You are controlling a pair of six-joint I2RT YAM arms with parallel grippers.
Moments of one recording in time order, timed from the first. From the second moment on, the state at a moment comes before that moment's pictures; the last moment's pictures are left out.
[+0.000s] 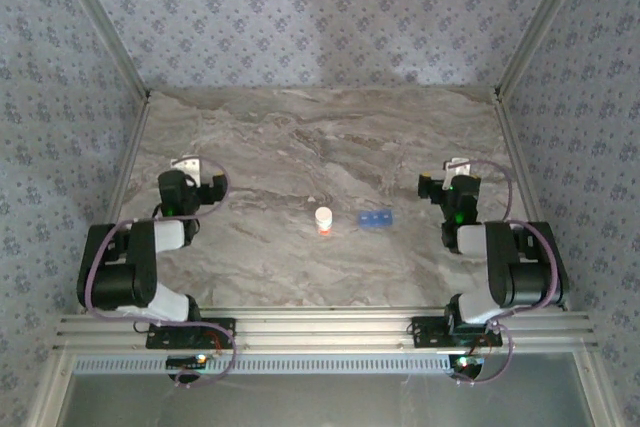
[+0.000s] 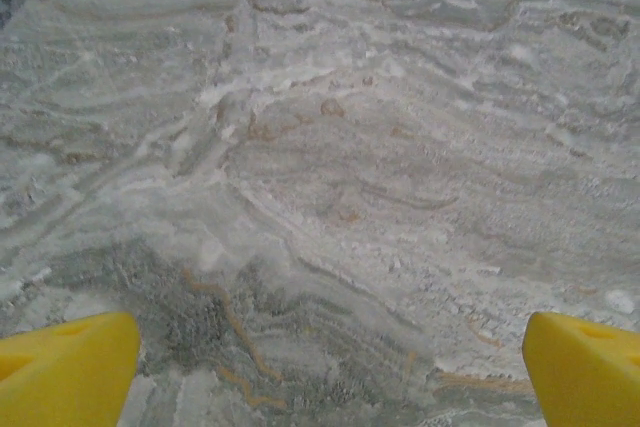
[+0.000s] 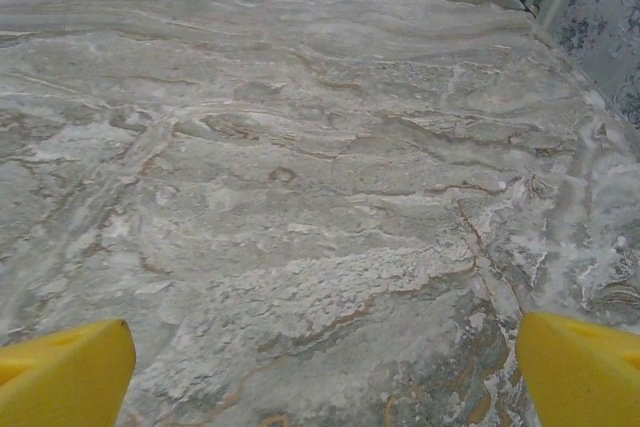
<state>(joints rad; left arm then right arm) 0.04 1.46 0.44 0.58 0.06 -0.01 0.01 1.46 0.36 0.71 0.12 -0.03</state>
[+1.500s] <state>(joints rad) -0.42 1.14 0.72 -0.24 -0.06 -0.50 0.84 1.16 0.59 -0.30 -0.01 0.57</state>
